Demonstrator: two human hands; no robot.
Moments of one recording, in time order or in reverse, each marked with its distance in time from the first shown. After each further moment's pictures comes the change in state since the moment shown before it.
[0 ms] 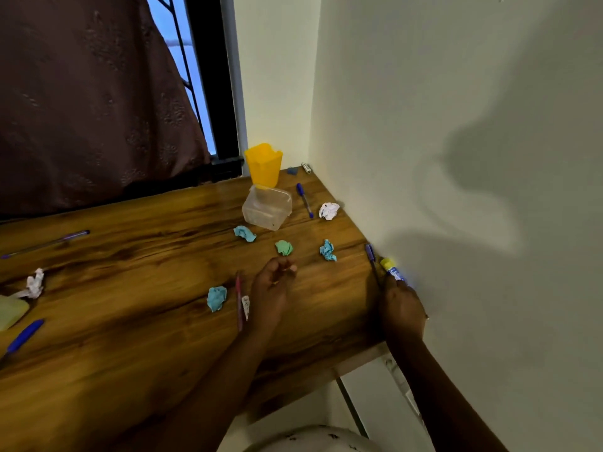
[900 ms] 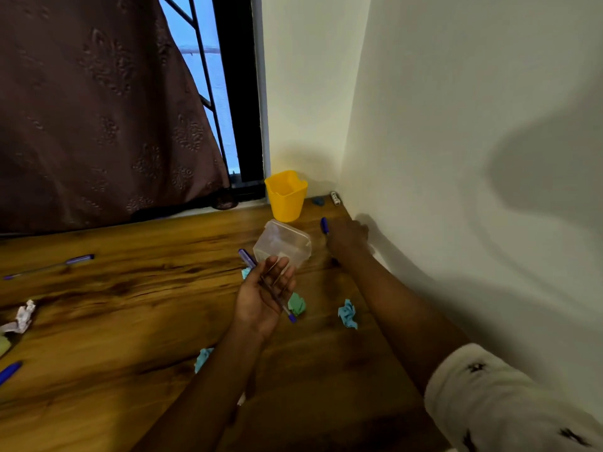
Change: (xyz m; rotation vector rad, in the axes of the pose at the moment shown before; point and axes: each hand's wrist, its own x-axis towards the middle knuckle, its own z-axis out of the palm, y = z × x) left_hand 0.125 0.018 -0.006 -1.013 0.096 -0.349; right_hand 0.234 -0.186 0.000 -0.134 -0.079 -0.419
